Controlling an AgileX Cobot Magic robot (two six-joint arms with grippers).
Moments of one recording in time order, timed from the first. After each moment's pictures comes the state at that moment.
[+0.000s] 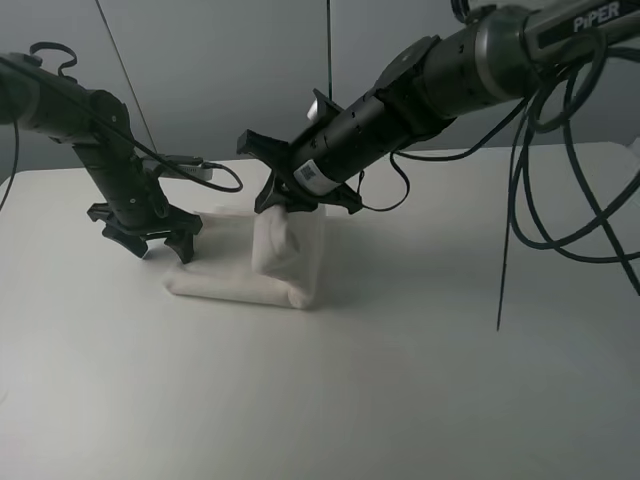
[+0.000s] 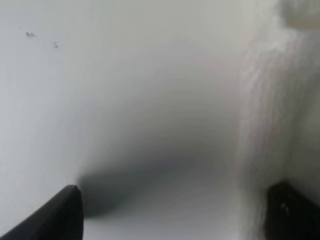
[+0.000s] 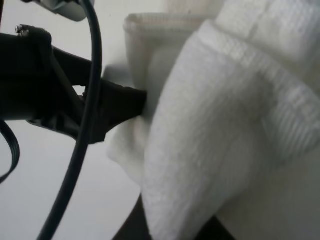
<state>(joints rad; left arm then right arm) -0.19 2.17 -1.37 -0.03 0.77 0.05 0.58 2.07 -1.34 1.12 0.58 -0.34</state>
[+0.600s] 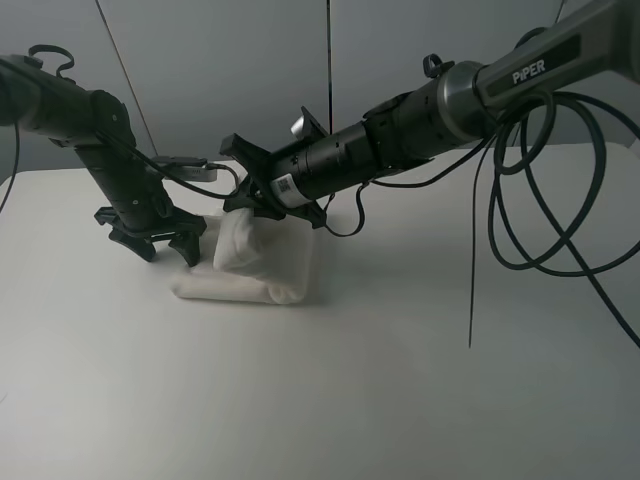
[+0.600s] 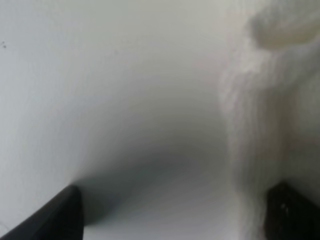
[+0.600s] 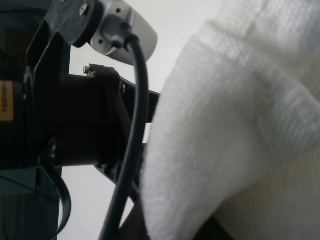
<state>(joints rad) -0.19 2.18 -1.37 -0.11 0.78 0.13 0.60 2.18 -1.34 1.65 0.62 -0.79</state>
